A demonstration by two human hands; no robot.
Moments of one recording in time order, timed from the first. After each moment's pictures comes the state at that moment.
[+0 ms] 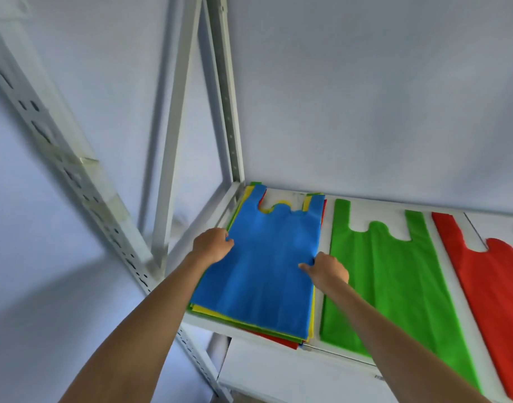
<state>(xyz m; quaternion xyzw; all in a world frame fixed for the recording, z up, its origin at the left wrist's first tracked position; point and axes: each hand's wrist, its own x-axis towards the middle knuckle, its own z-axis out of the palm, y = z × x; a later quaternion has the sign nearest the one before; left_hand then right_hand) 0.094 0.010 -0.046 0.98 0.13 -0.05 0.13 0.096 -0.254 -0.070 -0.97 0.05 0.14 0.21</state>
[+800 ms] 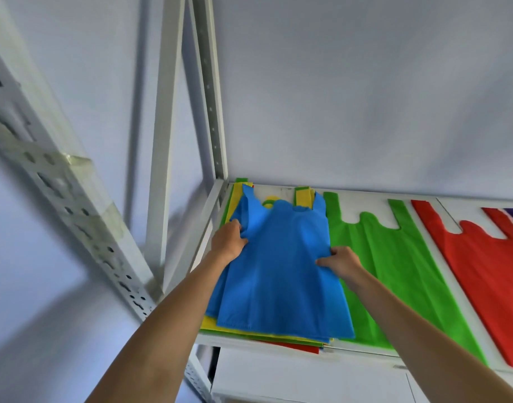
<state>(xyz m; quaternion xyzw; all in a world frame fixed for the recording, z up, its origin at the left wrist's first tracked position) 0.149 -0.001 -0.082 0.97 0.05 0.00 0.24 0.104 -0.256 -0.069 -0.89 0.17 0.10 0.41</state>
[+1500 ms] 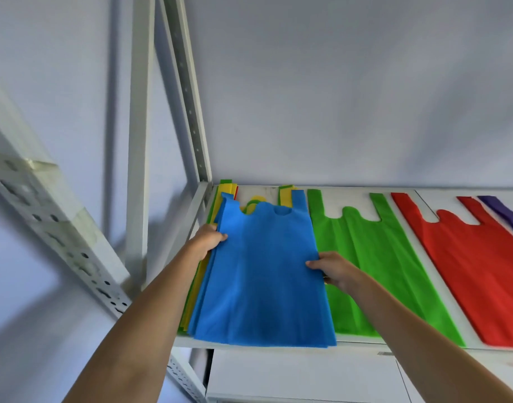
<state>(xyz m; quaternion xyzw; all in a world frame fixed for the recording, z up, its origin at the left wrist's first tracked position) 0.162 0.012 -0.071 0.84 0.19 -0.15 0.49 0.085 -0.269 -0.073 -0.74 0.19 0.21 0.61</state>
